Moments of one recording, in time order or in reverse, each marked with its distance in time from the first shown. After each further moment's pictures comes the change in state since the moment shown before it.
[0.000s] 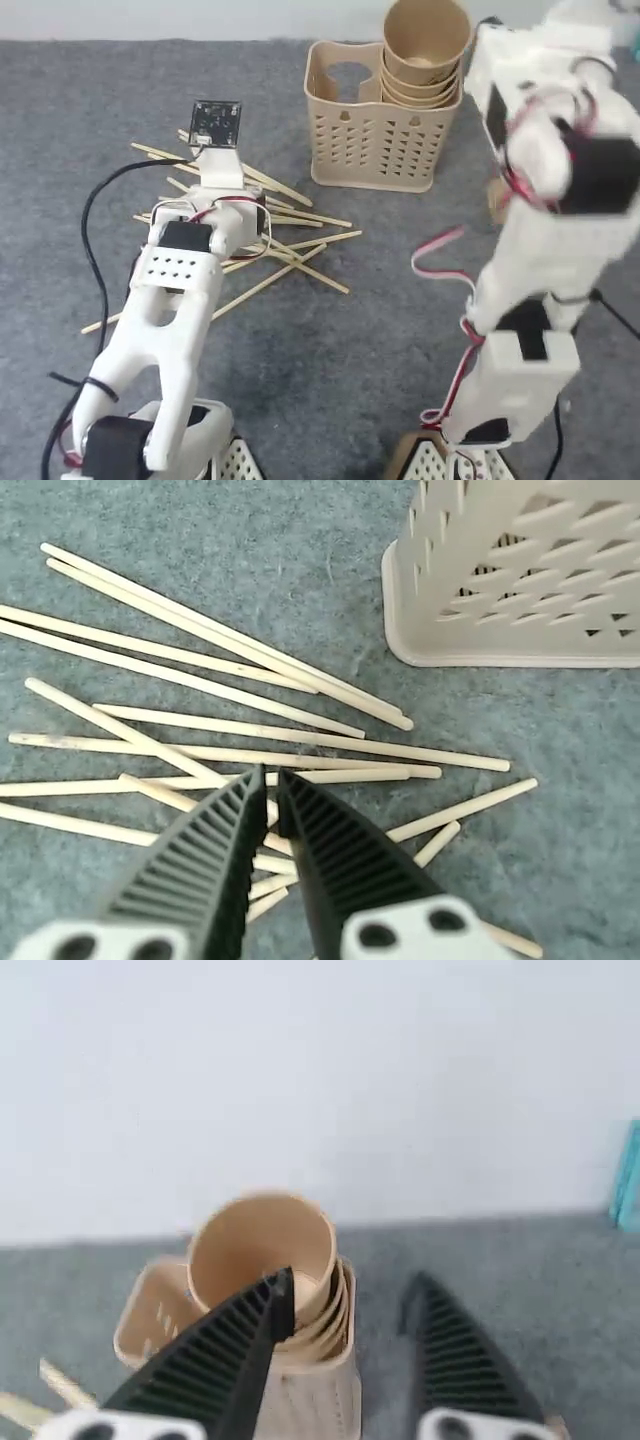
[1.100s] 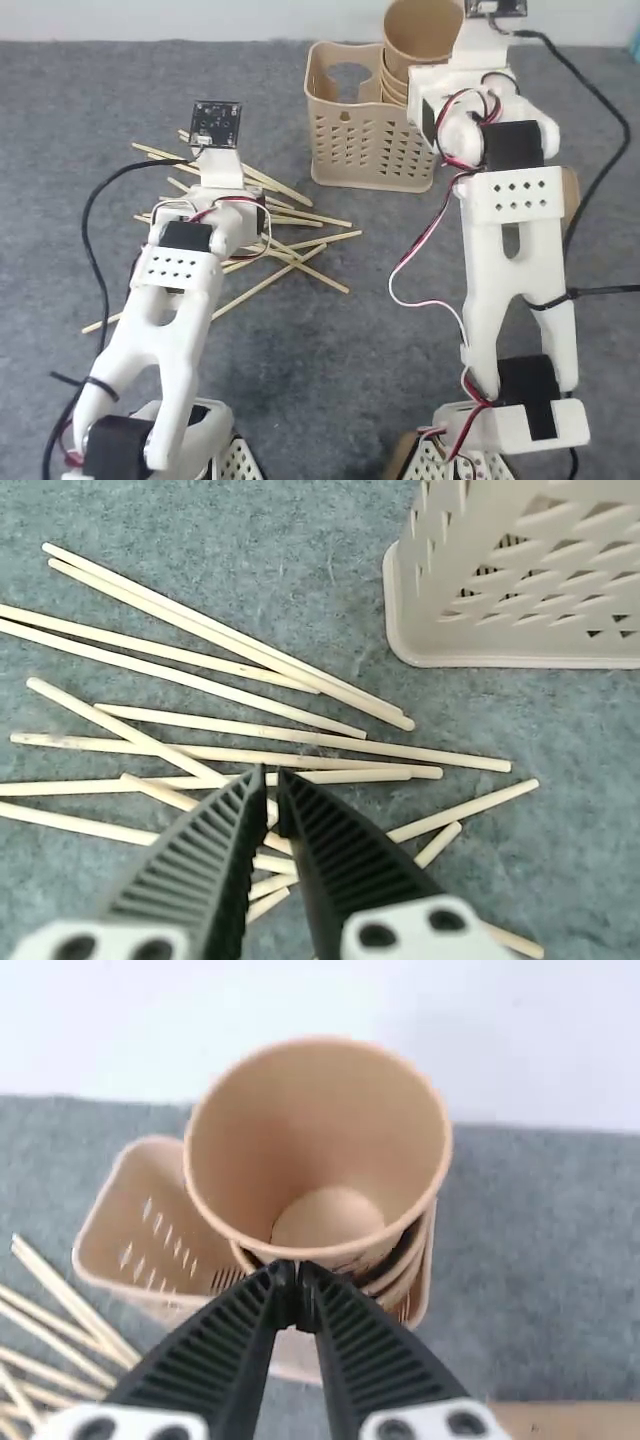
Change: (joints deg) left arm -0.1 0.0 0.0 0.0 0.0; right arm -5.9 -16.4 65.9 -39.5 3.8
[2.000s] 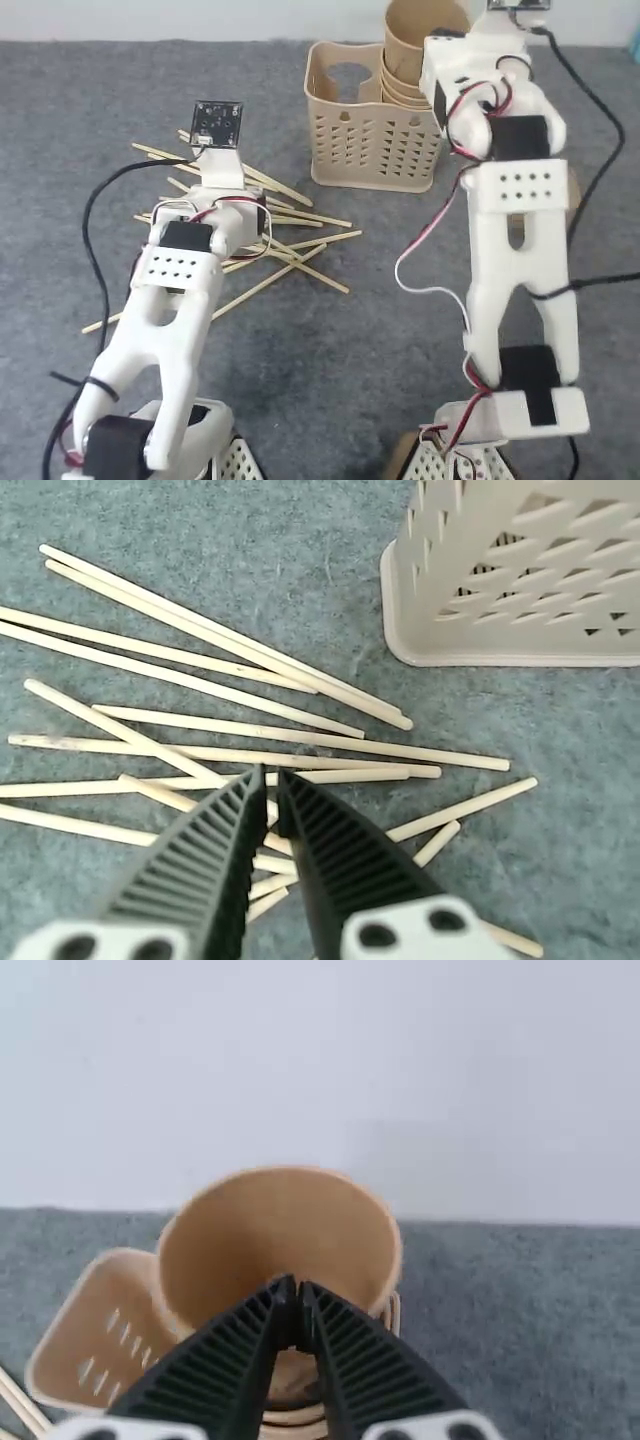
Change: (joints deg) left arm 0.1 0.0 0.0 0.0 -0.2; right arm 2.5 3.3 0.0 -9.8 0.0
